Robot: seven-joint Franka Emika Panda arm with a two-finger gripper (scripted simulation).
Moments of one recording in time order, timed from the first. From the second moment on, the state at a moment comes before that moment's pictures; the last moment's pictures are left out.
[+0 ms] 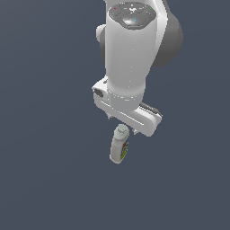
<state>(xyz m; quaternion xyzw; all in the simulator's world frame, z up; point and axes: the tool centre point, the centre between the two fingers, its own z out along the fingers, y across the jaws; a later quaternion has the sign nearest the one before) 0.082 0.025 0.279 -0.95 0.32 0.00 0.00</state>
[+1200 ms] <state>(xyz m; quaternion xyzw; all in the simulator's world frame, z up) 0.083 0.024 0.231 -0.95 0.32 0.00 0.00</state>
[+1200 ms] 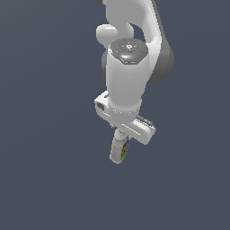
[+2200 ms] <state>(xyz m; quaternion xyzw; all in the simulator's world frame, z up) 0.036 0.035 0.269 -0.95 0.32 0.01 0.00</state>
